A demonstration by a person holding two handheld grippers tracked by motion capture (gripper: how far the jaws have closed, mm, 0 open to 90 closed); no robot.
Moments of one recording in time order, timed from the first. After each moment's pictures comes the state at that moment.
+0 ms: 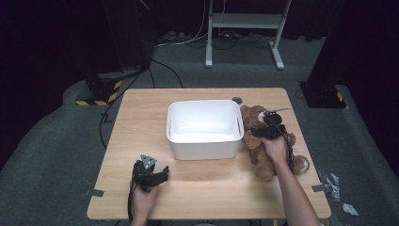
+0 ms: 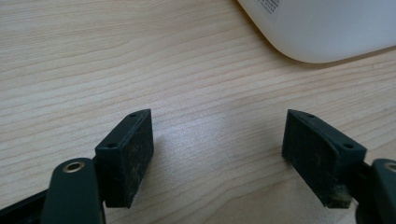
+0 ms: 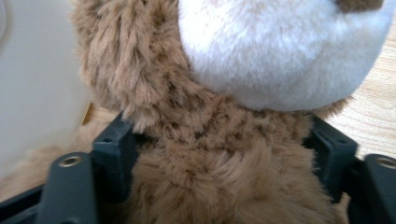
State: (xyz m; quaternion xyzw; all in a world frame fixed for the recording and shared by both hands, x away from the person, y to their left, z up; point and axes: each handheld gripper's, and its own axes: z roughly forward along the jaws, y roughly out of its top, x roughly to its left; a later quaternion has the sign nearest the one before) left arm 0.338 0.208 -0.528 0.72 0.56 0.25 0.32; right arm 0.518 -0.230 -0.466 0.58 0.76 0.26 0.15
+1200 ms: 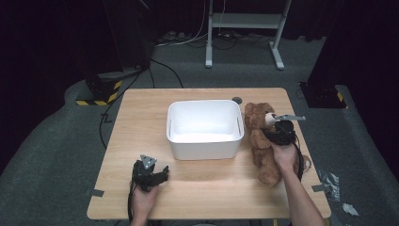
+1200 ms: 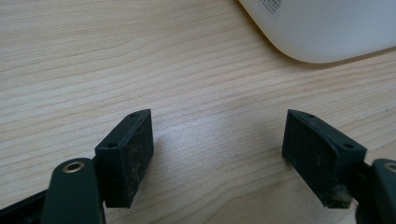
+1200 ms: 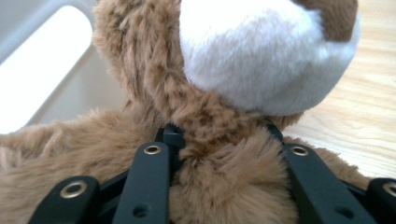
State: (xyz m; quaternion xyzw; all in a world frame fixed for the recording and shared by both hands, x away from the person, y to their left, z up) left arm 0.338 0.208 -0.528 0.72 0.56 0.25 0.32; right arm 0.477 -0.255 -0.452 0.52 0.74 0.37 0.19
